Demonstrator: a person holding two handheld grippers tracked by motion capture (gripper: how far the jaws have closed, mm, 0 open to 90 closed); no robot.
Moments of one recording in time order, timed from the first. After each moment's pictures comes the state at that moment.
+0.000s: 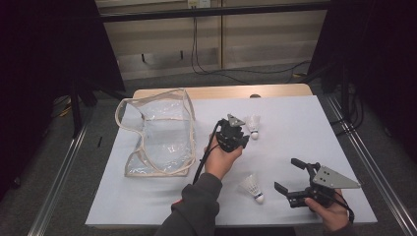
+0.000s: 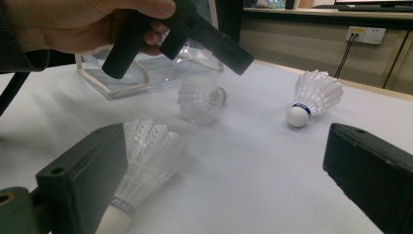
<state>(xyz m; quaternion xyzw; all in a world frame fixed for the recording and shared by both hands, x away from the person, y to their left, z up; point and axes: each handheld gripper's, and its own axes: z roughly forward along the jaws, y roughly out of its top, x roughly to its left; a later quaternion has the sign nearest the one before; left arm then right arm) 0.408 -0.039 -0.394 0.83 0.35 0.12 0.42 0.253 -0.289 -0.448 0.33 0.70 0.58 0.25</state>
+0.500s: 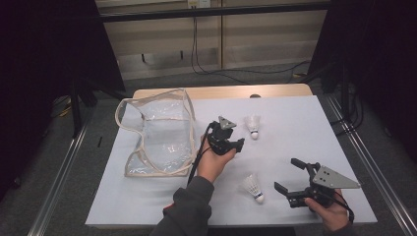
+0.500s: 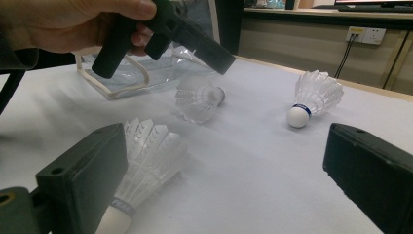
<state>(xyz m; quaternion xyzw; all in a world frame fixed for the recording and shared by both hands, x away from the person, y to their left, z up) 0.403 -0.018 -0.400 0.83 0.36 0.13 0.41 0.253 -0.288 -0.448 0.33 0.70 0.58 0.25</state>
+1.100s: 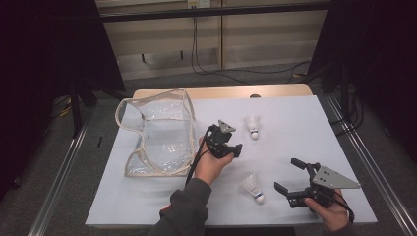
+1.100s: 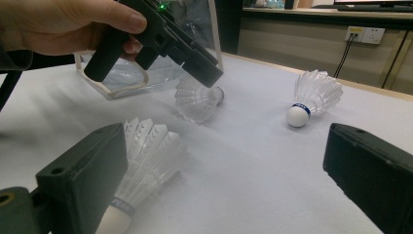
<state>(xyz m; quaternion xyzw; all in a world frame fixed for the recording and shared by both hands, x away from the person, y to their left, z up) 0.400 -0.015 -0.406 0.84 0.35 0.14 0.38 0.253 -0.288 -0.448 0.33 0.70 0.58 0.25</state>
